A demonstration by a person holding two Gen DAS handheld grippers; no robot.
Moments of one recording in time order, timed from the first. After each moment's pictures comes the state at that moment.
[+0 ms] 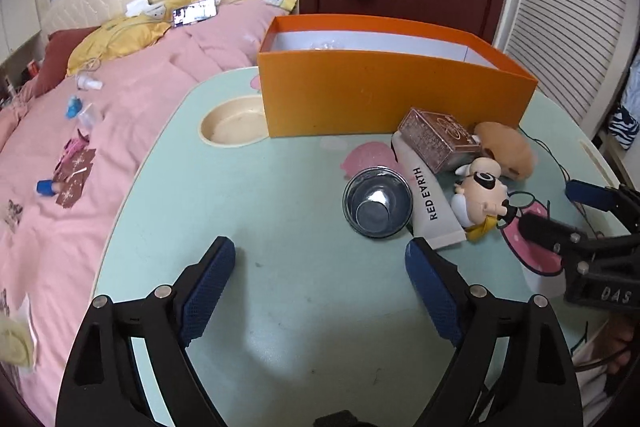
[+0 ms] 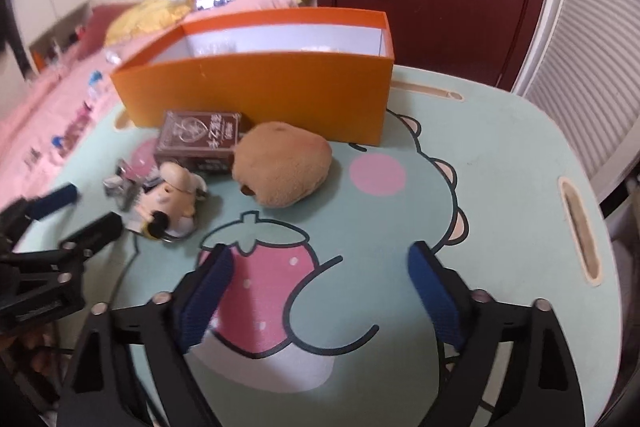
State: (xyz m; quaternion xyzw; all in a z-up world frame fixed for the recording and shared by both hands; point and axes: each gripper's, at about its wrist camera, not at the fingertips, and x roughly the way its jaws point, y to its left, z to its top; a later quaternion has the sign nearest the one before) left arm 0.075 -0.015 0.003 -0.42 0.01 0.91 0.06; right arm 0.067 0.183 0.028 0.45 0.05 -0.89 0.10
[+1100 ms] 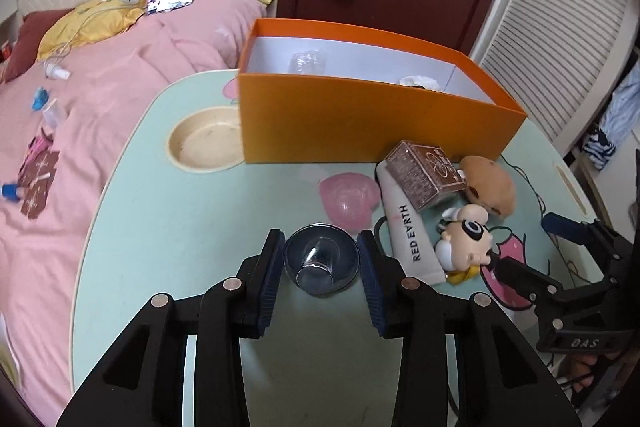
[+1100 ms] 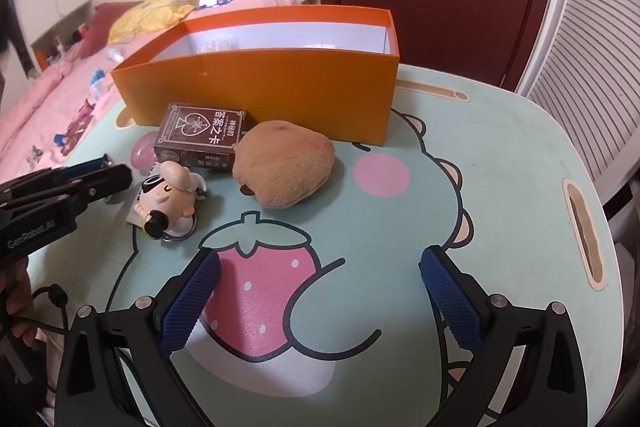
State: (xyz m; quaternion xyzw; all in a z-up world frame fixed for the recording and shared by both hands) left arm 0.047 -0.027 0.015 -0.44 -0.04 0.89 0.11; right arm 0.063 0.190 0.024 0.45 0.05 -0.89 0.11
